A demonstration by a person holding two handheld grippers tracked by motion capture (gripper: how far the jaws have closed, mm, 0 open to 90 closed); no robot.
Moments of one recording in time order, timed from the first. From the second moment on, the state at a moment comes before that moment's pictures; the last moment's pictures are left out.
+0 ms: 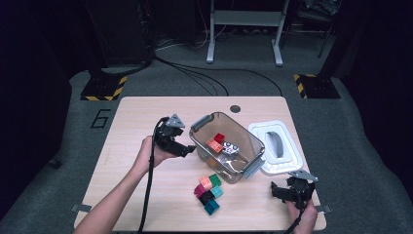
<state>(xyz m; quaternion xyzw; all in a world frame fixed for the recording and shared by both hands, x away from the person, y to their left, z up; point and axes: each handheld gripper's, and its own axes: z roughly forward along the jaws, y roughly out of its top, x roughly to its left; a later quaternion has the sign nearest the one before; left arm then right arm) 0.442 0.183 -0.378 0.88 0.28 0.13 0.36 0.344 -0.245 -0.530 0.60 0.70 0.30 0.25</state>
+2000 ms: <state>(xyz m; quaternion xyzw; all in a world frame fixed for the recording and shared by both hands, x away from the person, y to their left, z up) 0.376 0.159 -0.493 0.90 0.27 0.08 0.34 0.344 -0.245 -0.530 0.60 0.70 0.30 0.25</state>
